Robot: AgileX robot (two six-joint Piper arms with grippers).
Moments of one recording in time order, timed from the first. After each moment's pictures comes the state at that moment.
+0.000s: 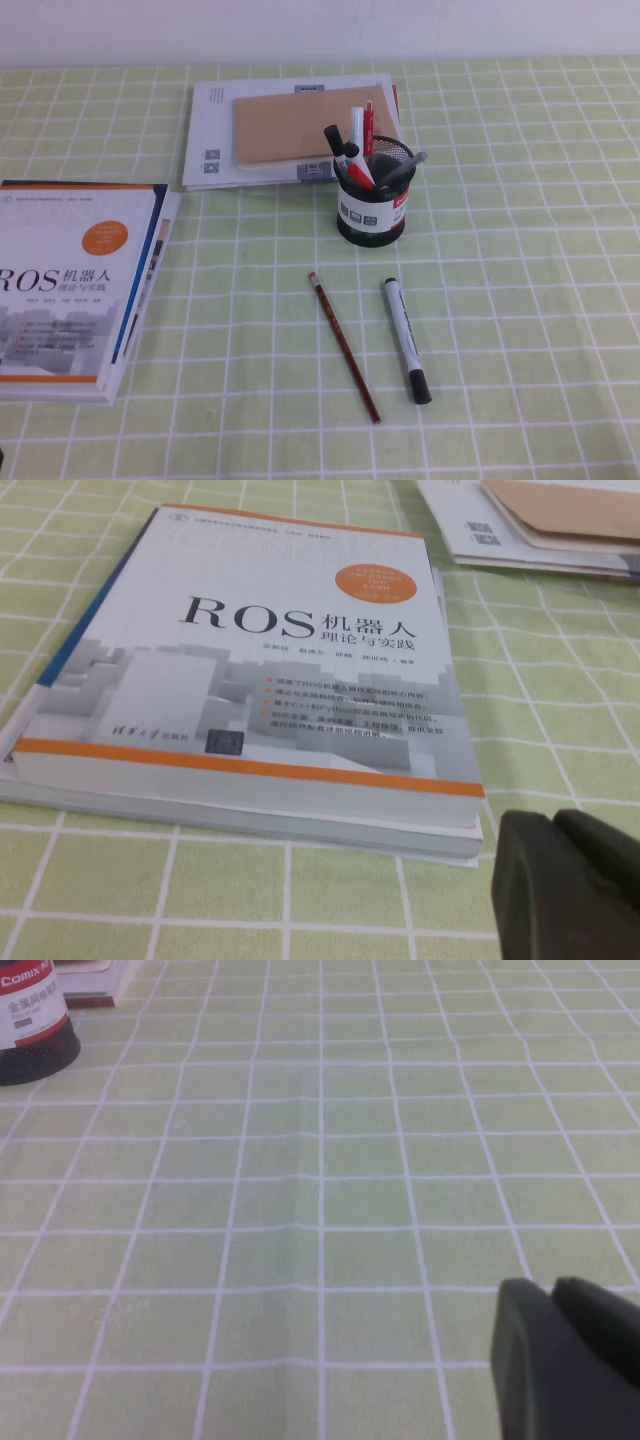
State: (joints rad) right arm 0.06 -0.01 0.03 0.01 0.38 0.06; left arm -0.05 -0.01 0.03 -0.16 0.38 0.07
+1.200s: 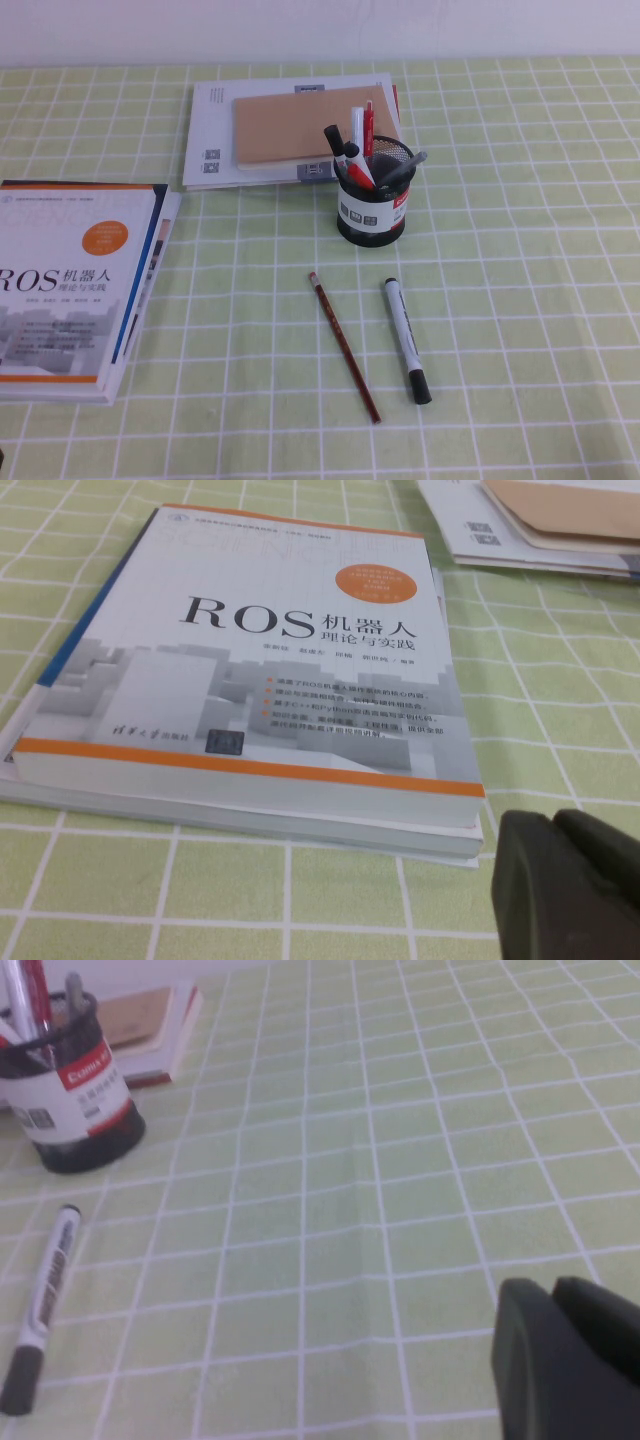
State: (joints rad) right arm 0.06 -0.01 0.03 0.15 0.34 0.06; left arm -0.05 -0.01 0.03 -0.16 0.38 0.07
